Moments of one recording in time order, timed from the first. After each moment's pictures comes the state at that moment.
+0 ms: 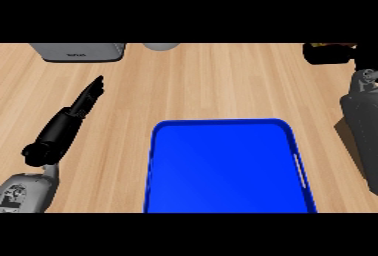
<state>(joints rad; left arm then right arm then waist) -0.20 0.35 -0.08 -1.54 -0.03 -0.12 -0.08 -0.74 -0.43 0.00 -1.38 1.06 -0.08 0.85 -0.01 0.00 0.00</state>
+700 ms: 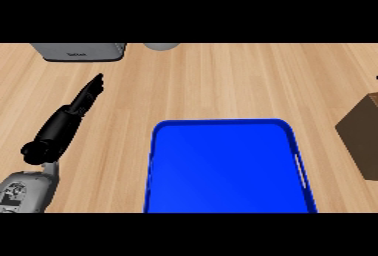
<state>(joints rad) -0.21 0.34 -0.06 -1.54 -0.04 -0.14 -0.07 -0.58 -0.67 -0.26 -1.21 0.84 0.15 0.65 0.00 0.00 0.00</state>
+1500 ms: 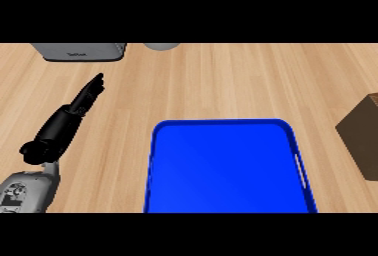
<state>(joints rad) -0.21 0.32 -0.04 -1.55 -0.06 -0.17 -0.06 -0.42 -0.76 -0.38 -1.08 0.62 0.42 0.34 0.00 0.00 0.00</state>
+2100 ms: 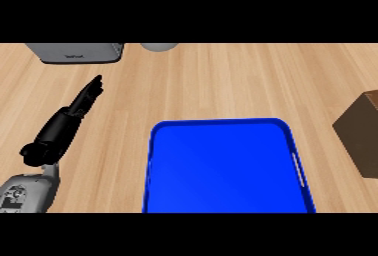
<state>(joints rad) -0.20 0.31 -0.03 -1.55 -0.07 -0.16 -0.06 -0.53 -0.63 -0.82 -1.09 0.26 0.11 0.20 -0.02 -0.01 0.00</state>
